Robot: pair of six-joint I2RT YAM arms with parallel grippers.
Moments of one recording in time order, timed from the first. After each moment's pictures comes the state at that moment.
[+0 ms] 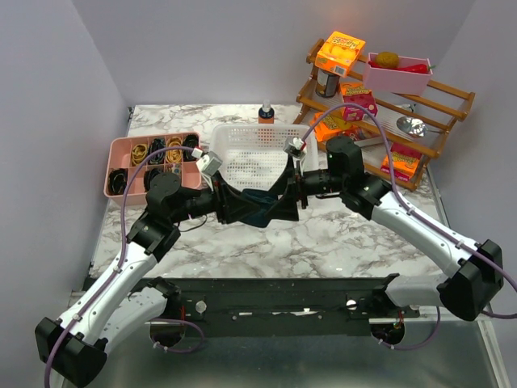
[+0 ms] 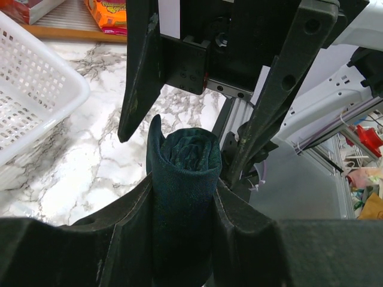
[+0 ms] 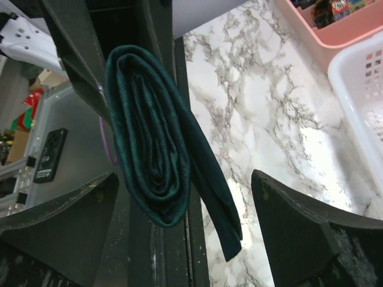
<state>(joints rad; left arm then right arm) -0.50 0.81 0.73 0.04 0.74 -0.53 0.66 1.28 1.08 -0.14 -0.88 0.16</state>
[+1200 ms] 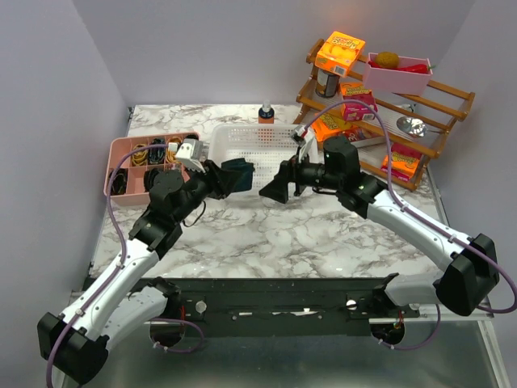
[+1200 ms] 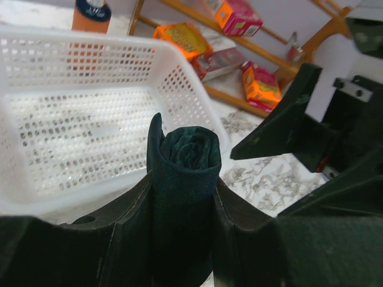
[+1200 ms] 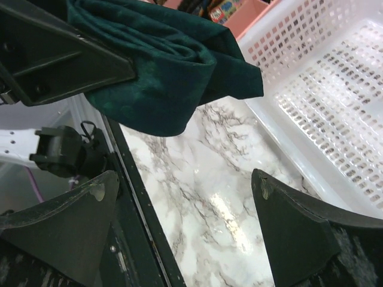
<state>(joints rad) -0.50 0.85 0.73 0.02 0.11 -0.51 0.65 1.32 1.06 -0.07 -0.52 0.29</state>
